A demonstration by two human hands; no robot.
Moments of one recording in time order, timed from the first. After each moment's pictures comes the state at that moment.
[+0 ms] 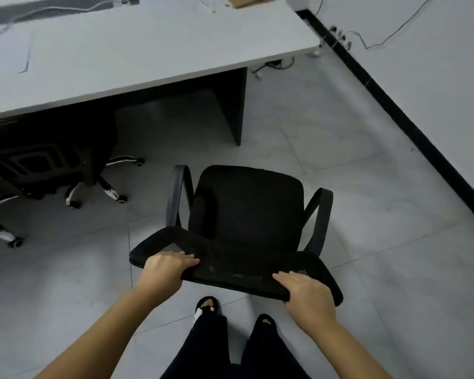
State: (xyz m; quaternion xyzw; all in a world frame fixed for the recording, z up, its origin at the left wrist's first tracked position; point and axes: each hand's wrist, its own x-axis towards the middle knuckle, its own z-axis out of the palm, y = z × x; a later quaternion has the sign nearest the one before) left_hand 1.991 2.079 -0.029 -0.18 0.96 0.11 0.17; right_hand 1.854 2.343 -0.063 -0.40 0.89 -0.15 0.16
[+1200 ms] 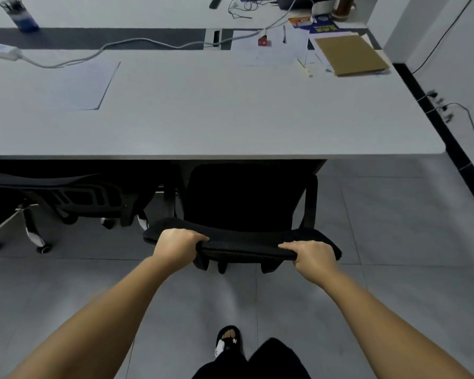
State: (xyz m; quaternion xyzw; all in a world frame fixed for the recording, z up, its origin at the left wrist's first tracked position) left_hand 1.799 1.755 -0.042 -0.35 0.93 0.08 0.12; right_hand 1.566 1.946 -0.055 -0.54 0.82 -0.03 0.18
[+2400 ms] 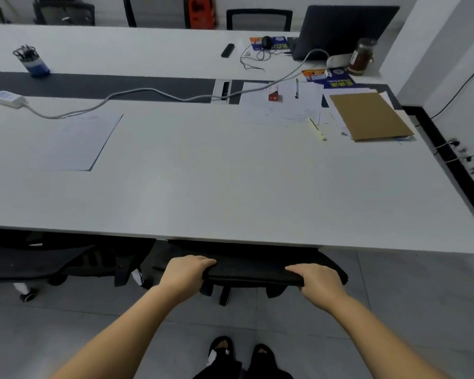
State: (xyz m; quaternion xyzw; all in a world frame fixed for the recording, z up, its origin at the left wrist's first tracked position) left_hand 1.673 1.606 -0.045 -0.33 0.93 0.11 0.09; right_hand 1.423 1.780 -0.038 -0.55 0.79 -0.03 0.25
